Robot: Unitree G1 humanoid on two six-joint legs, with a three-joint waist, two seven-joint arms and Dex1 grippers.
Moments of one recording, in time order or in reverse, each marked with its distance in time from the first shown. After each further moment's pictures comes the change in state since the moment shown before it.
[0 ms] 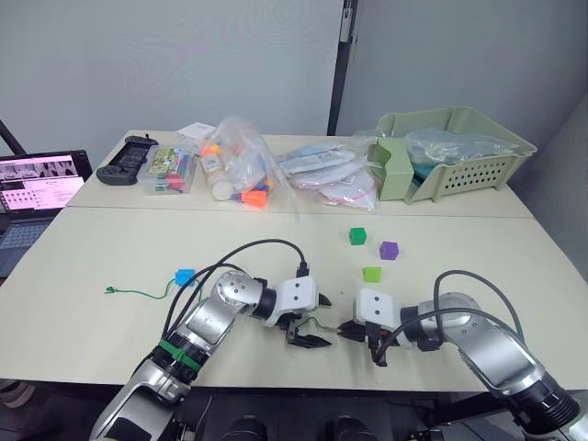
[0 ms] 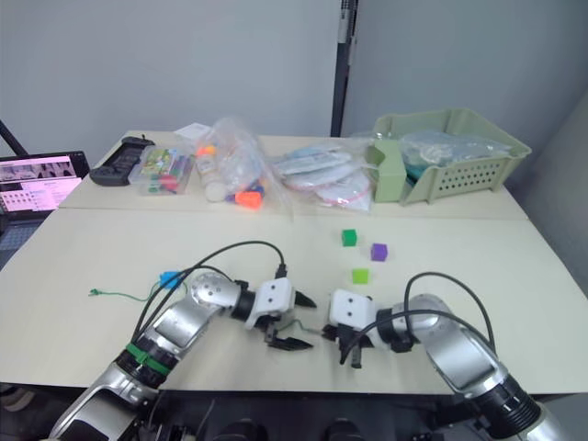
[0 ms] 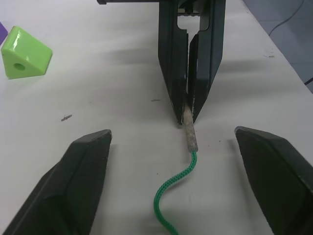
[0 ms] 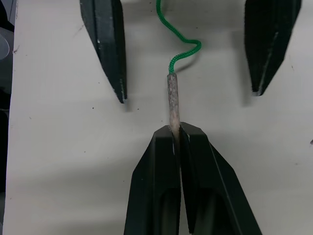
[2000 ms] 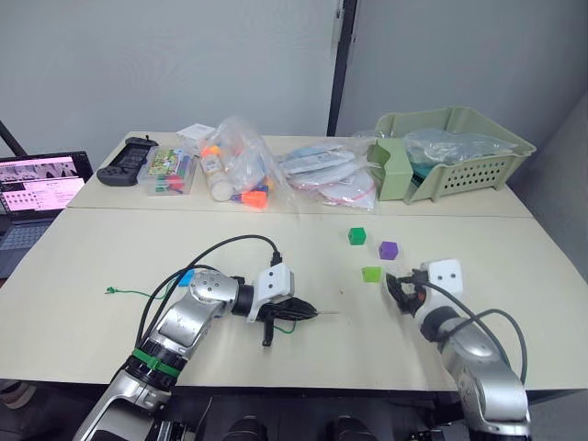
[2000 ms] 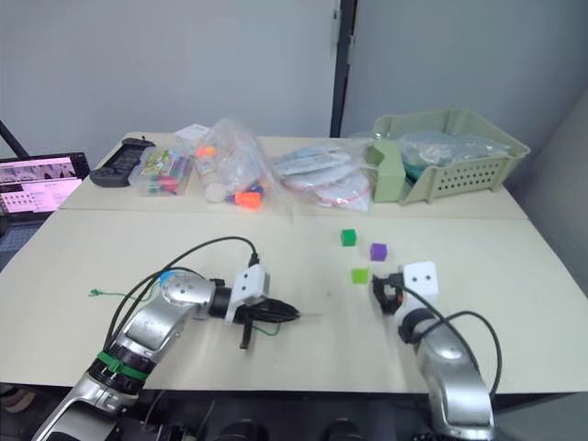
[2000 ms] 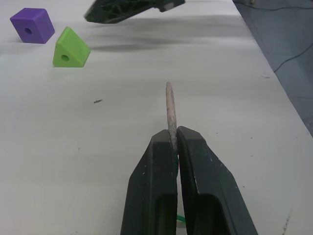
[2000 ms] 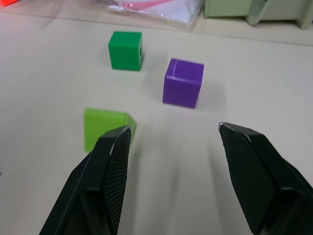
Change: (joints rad) left arm 0.077 0.081 0.118 -0.090 -0.135 0.075 0.004; right arm 0.183 0.509 -0.501 0.016 0.042 0.067 -0.825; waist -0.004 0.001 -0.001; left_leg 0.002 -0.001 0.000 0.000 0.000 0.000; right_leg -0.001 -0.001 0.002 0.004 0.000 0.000
